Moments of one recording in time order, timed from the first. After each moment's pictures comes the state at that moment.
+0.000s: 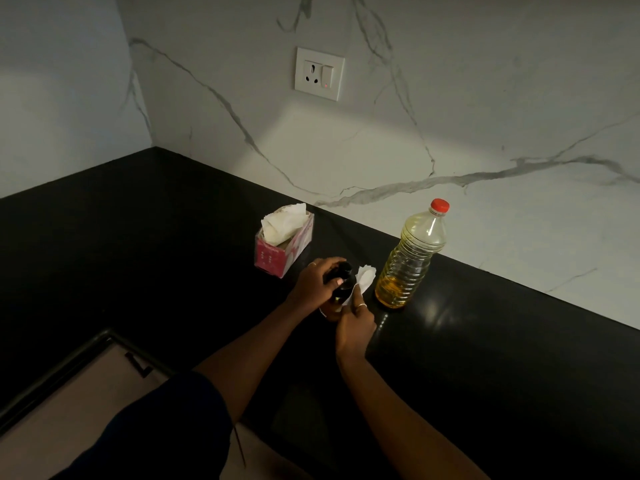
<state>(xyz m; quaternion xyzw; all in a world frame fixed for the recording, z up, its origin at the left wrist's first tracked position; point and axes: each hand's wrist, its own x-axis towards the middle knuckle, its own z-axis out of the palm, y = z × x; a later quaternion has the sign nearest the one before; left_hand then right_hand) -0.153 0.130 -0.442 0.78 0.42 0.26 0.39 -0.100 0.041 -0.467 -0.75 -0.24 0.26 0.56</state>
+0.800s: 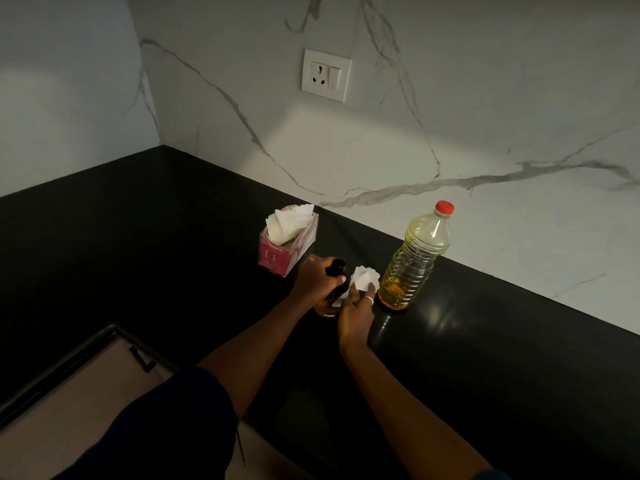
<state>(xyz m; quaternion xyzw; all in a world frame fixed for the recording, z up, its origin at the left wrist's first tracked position) -0.147 0.139 -0.441 0.76 0.51 0.24 0.33 -0.095 0.054 -0.455 -0.73 -0.23 0.30 0.56</state>
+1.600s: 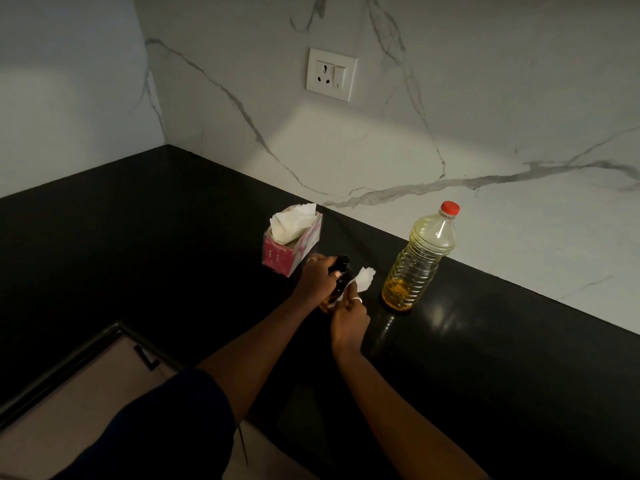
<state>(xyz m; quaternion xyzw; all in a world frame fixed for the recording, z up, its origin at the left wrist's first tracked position) -0.148 0.143 -0.445 0.78 0.51 0.23 0.29 -0.107 0.055 -0.469 -0.78 -0.31 0.26 0.49</state>
